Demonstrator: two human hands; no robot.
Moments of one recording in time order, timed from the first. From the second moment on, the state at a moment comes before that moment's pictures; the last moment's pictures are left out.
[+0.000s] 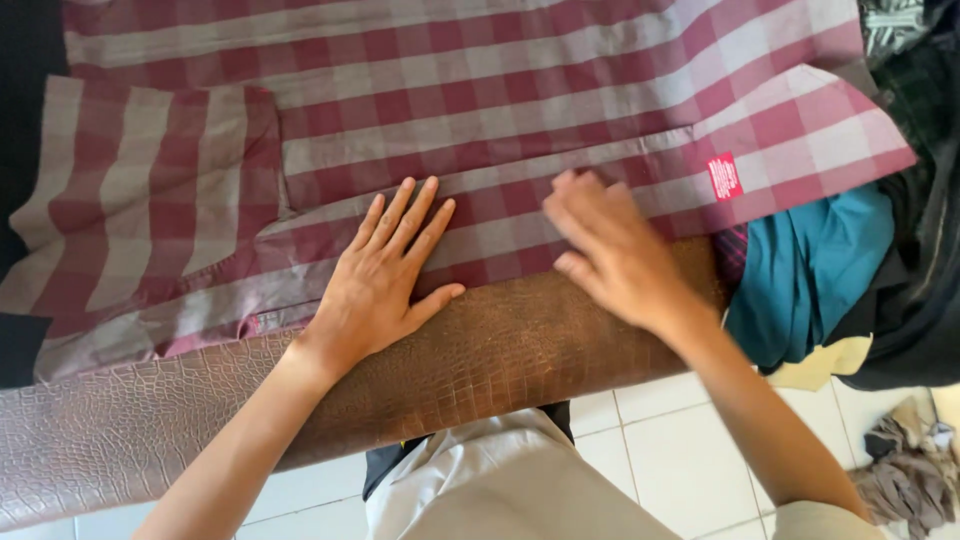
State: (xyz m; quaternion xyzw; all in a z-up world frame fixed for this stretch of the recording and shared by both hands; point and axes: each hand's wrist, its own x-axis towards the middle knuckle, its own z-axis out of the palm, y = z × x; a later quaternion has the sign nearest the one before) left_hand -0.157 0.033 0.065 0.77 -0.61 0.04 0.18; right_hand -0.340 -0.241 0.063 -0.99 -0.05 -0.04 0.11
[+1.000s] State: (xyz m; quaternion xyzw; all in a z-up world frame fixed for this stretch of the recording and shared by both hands) left_hand -0.171 -0.025 0.062 0.67 -0.67 0.15 0.28; right_hand -0.336 -0.233 0.073 -0.98 0.04 -0.08 0.15
